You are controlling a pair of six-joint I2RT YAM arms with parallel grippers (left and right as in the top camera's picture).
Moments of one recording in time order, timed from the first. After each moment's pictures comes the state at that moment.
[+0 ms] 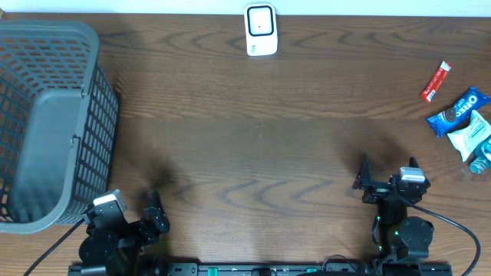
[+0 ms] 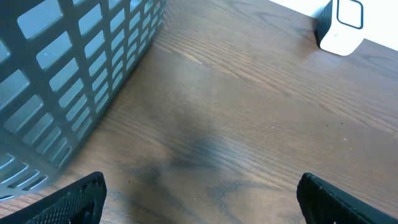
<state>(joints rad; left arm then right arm) 0.08 0.01 0.50 -1.03 0.01 -0.28 -0.03 0.01 0.01 -0.07 0.06 0.02</state>
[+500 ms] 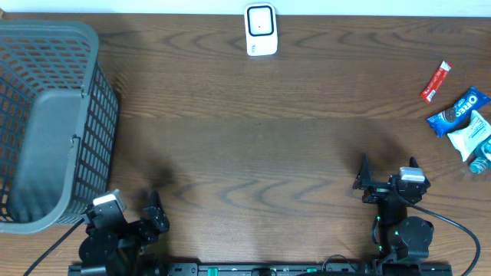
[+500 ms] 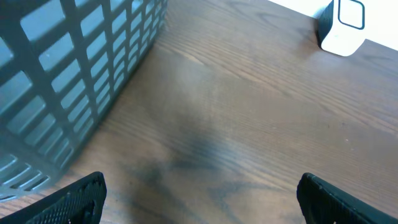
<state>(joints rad) 0.08 0.01 0.50 -1.02 0.00 -0.28 -0.03 0.01 0.01 -0.07 0.06 0.02</state>
